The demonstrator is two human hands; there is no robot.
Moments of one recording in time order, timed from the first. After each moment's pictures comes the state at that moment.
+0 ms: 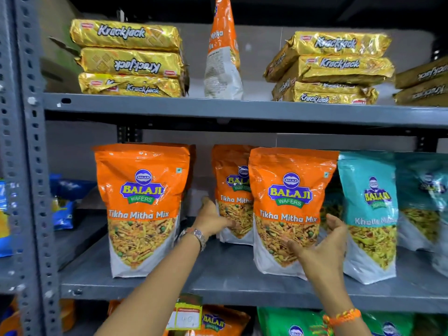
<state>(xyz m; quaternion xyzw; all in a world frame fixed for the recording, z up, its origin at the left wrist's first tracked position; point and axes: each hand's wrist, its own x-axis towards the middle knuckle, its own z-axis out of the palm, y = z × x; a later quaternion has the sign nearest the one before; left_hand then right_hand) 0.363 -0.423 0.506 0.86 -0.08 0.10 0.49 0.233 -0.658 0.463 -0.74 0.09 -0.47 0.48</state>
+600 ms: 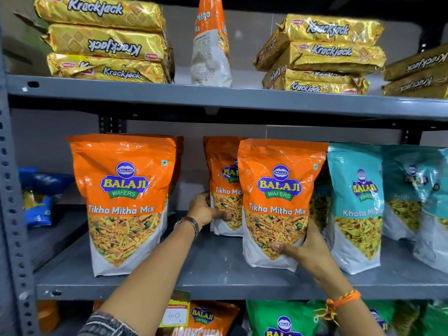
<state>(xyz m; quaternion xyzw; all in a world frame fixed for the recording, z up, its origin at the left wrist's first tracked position) 0.398 -0.433 0.491 0.76 -0.15 0.09 0.62 0.242 -0.685 0.456 -0.77 -0.05 -0.26 0.57</state>
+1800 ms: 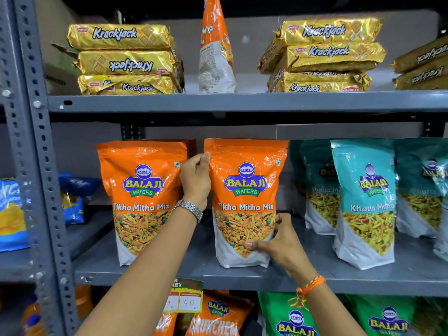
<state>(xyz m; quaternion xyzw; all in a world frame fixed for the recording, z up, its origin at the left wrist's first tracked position) 0.302 -0.422 0.583 0.65 -0.12 0.34 0.67 0.262 -0.625 0.448 -0.76 -0.09 -0.19 0.62</state>
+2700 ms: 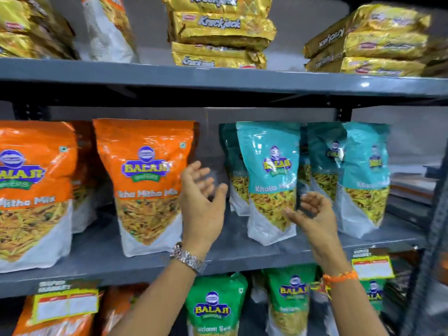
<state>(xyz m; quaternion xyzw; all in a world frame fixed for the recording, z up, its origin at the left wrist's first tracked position) 0.227 -0.621 0.503 0.62 -0.21 0.32 0.68 0.193 -0.856 0.456 -0.64 0.00 -0.39 0.66</state>
